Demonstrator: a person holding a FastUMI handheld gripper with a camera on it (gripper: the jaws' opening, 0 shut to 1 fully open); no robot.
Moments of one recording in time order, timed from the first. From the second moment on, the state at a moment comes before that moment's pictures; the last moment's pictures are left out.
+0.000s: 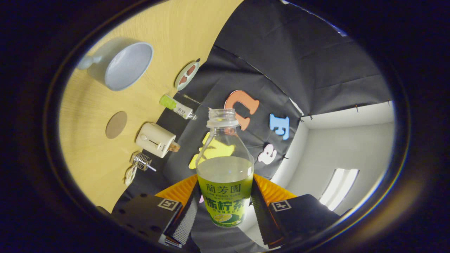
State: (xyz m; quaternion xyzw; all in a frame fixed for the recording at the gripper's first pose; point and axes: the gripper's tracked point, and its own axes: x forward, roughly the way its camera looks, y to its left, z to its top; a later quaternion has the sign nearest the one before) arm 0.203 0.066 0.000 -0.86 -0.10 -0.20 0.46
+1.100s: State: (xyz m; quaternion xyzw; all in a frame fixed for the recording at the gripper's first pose) arm 0.245 0.017 -0.045 -0.49 0.04 -0.12 0.86
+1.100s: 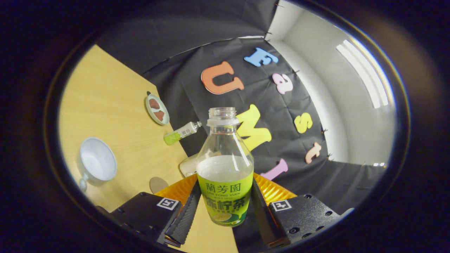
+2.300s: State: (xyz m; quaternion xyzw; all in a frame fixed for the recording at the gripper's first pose) arm 0.384 -0.009 -0.147 -0.05 0.13 -0.02 0.99
